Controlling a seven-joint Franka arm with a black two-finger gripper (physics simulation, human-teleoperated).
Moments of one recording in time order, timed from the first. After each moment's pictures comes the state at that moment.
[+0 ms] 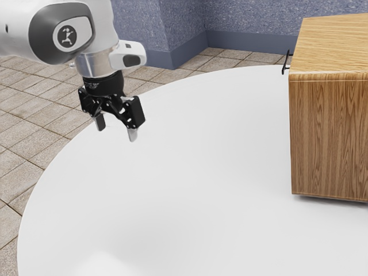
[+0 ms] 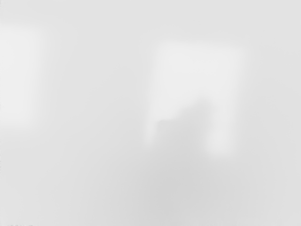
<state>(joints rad) -0.40 0.01 0.47 -1.43 0.10 1.41 -0.03</state>
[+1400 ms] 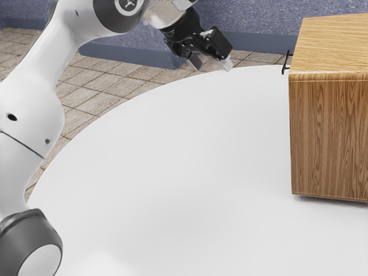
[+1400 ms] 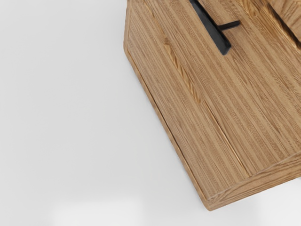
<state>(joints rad) -0.15 0.57 0.27 -0.59 -0.35 1.59 0.08</state>
